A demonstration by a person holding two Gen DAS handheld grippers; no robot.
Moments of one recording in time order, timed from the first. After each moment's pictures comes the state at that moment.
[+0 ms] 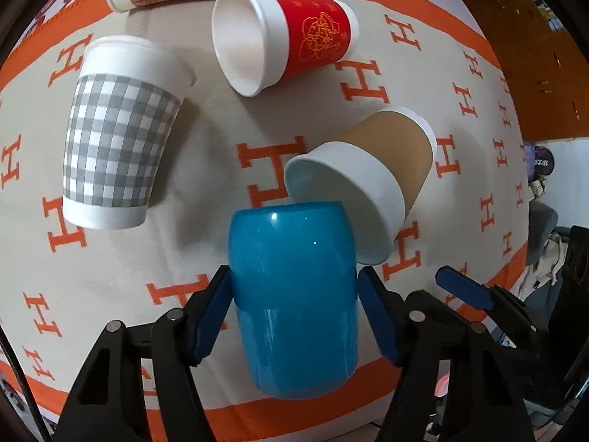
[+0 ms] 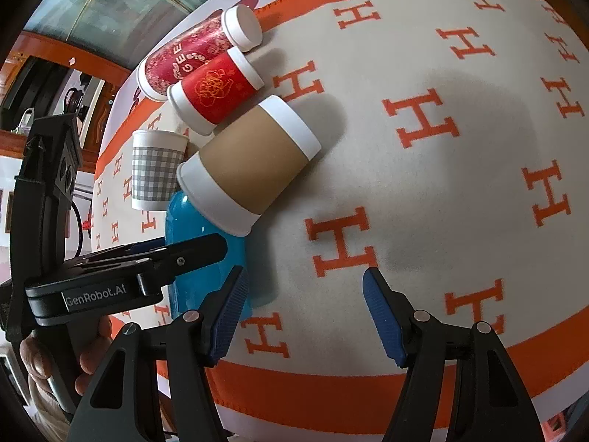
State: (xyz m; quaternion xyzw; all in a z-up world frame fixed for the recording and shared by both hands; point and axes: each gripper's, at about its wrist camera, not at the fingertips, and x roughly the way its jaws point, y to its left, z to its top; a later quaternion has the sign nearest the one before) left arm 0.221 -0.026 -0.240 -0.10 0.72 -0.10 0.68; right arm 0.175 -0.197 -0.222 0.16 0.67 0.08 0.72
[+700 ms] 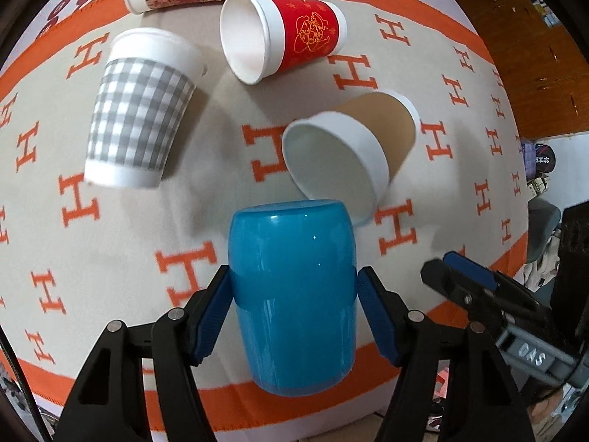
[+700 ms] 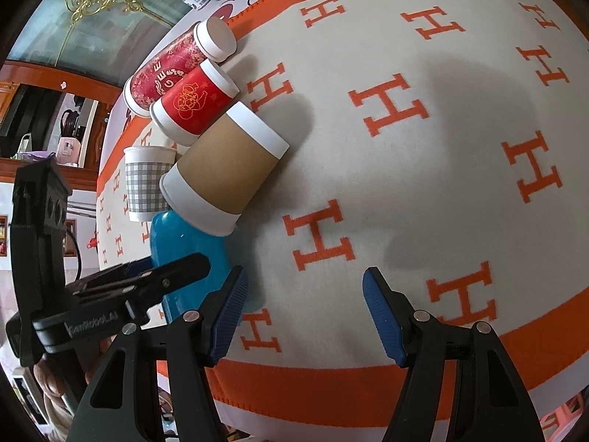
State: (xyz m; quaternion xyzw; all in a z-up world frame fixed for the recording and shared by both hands) left arm 0.191 -0.019 -0.221 -0.10 0.71 -0.10 0.69; right arm 0.166 -0.222 -0.223 0.20 0.67 0.07 0.71
